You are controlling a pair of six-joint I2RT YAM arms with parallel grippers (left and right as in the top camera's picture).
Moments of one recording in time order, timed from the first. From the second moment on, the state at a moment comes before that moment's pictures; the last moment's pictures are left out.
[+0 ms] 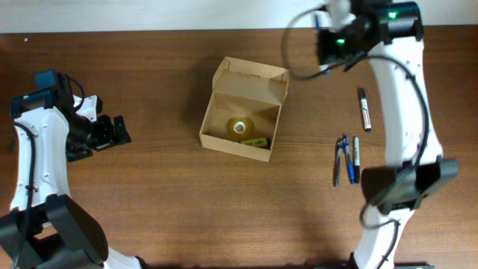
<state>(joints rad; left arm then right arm) 0.34 1.73 1.47 -1.25 0.16 0.06 0.18 2.08 2.45 -1.38 -0.16 -0.14</state>
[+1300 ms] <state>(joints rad) 0.34 1.73 1.47 -1.25 0.16 0.06 0.51 2.13 1.73 -0.96 -0.15 -0.53</state>
